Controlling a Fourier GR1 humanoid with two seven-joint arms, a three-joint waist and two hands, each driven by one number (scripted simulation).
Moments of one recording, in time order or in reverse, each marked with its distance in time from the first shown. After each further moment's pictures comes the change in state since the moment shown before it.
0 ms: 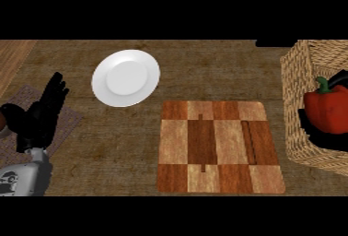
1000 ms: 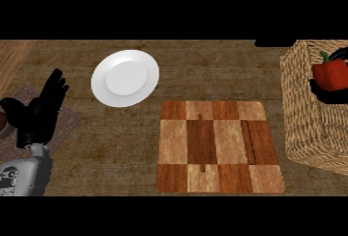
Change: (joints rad) left arm -0.034 0.000 0.016 0.024 -0.002 -0.004 0.009; right arm -0.252 -0.032 -0.159 0.701 0.049 0.142 -0.333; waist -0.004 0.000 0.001
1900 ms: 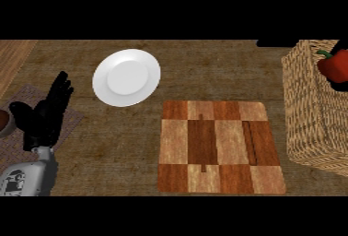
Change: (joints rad) left arm 0.022 -0.029 -0.029 -0.033 -0.027 0.019 0.007; right arm -0.126 -0.145 0.153 0.265 0.542 -0.326 -0.437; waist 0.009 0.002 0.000
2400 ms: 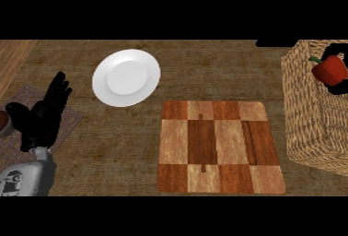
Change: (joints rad) left arm 0.004 0.005 0.013 0.006 0.008 -0.008 -0.008; right arm -0.091 0.005 0.046 0.197 0.135 0.075 0.034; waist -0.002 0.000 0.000
